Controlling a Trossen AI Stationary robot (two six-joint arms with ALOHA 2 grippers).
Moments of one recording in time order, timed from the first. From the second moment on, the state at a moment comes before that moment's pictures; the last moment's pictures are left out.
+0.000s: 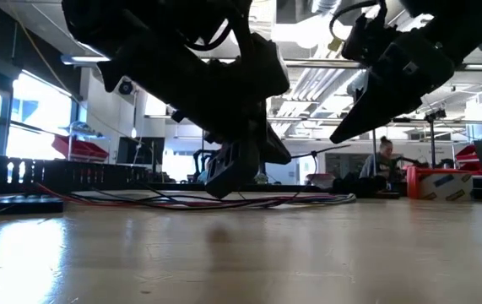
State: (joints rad) left arm -0.29 2.05 1.08 0.37 -0.77 0.55; right arm 0.29 1.40 0.61 0.01 0.34 0.33
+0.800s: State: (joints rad) left arm -0.27 2.05 1.08 0.41 -0.61 0.54; right arm 0.30 1.48 0.61 0.06 0.33 0.37
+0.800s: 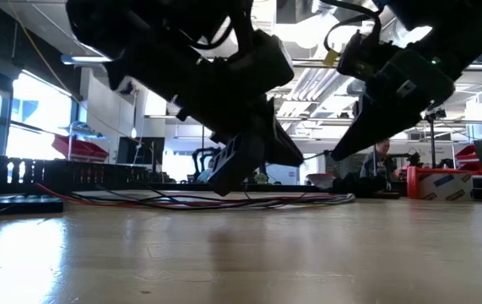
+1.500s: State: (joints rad) left arm -0.13 2.05 1.18 0.42 -0.15 0.42; right arm 0.46 1.48 0.61 0.00 0.63 0.44
